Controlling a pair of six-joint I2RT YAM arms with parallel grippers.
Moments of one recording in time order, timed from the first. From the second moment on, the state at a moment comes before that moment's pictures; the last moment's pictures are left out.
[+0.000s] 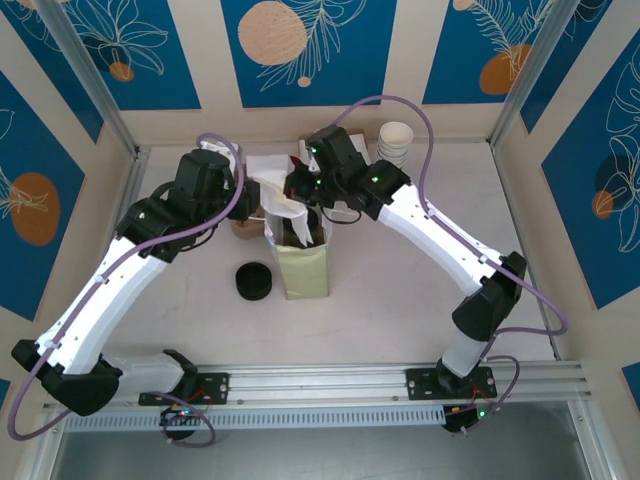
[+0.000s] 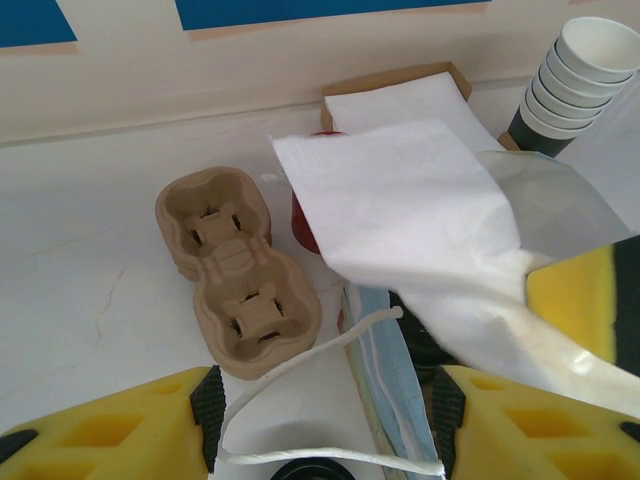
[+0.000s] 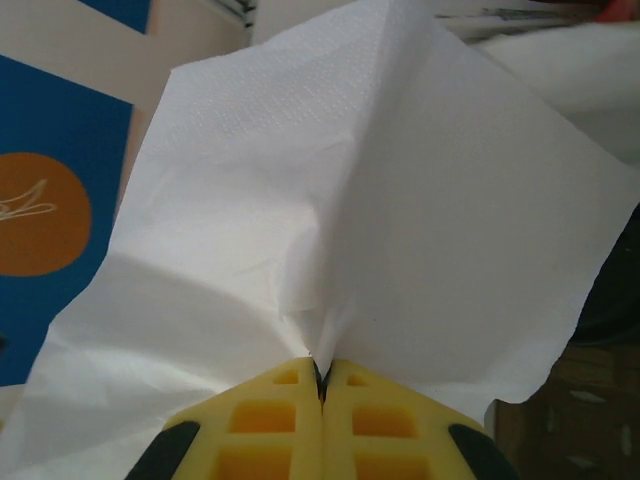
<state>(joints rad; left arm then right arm) -0.62 1.24 1.55 -0.93 -0.31 -0.29 0.78 1.71 1.82 -0.79 -0.10 0.85</state>
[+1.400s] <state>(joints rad) -0.62 1.24 1.51 -0.93 -0.31 -0.29 0.87 1.73 1.81 -1.01 0.19 0.72</state>
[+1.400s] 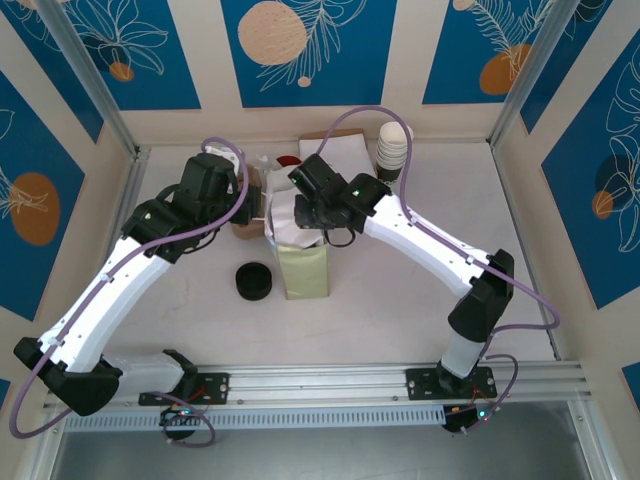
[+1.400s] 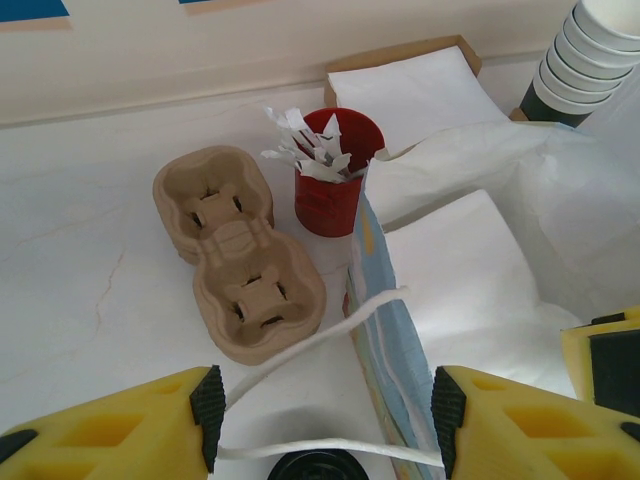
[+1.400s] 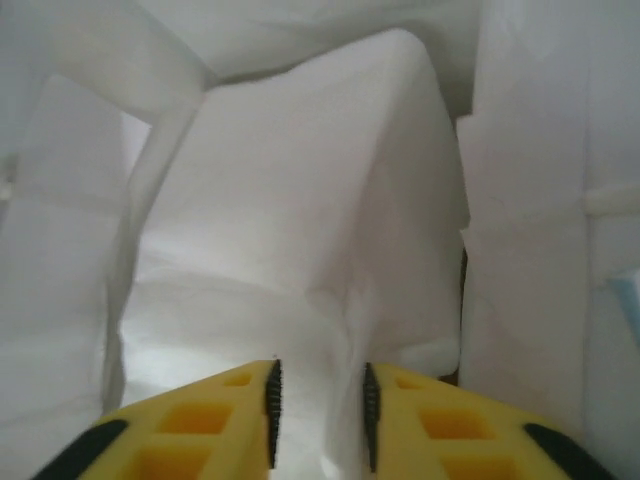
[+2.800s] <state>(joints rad) -0.38 1.18 1.31 -0.46 -0.51 -0.08 0.41 1.19 1.46 -0.74 0.16 0.44</state>
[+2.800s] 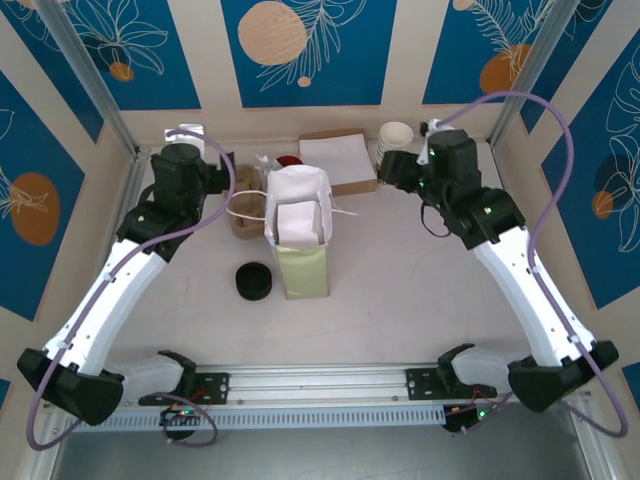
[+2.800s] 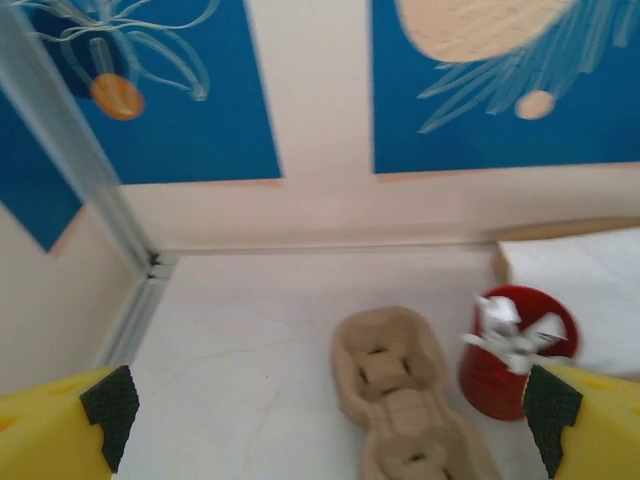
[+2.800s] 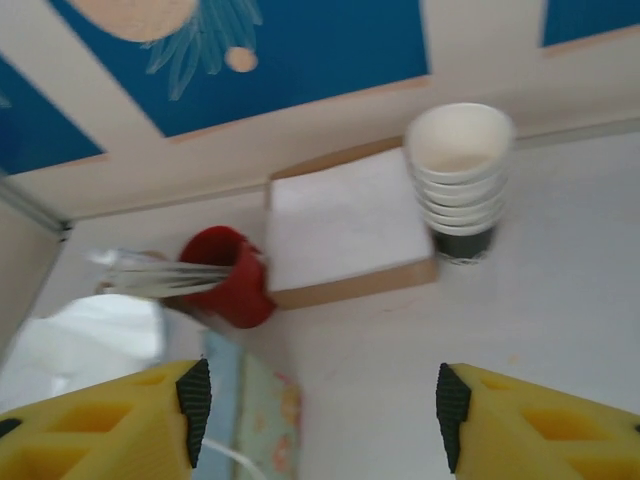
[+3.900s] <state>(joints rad) -0.12 1.32 0.49 0.37 -0.57 -0.13 -0.02 1.46 0.54 0.33 0.11 0.25</state>
